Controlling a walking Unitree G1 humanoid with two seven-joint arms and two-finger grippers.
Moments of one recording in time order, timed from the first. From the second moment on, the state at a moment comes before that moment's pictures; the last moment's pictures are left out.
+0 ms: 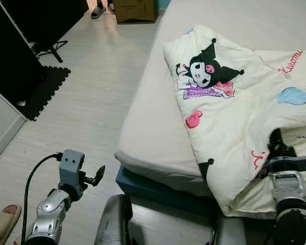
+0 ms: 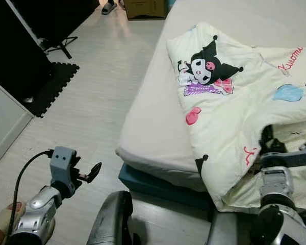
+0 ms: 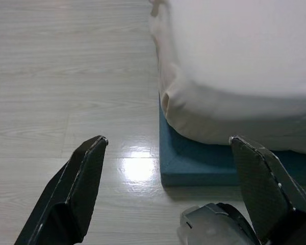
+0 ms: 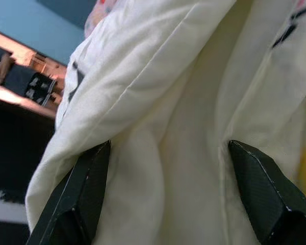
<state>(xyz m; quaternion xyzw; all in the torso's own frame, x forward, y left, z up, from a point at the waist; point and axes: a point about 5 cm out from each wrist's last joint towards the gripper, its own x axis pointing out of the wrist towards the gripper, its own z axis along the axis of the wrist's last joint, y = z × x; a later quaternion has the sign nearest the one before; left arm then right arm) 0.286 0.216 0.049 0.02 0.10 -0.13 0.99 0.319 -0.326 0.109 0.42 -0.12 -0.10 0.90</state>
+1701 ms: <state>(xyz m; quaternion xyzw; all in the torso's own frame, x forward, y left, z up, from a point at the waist) 0.288 0.177 0.036 -0.02 0.11 -0.16 0.98 0.274 -0.175 0.121 0.34 -0.07 0.50 0.80</state>
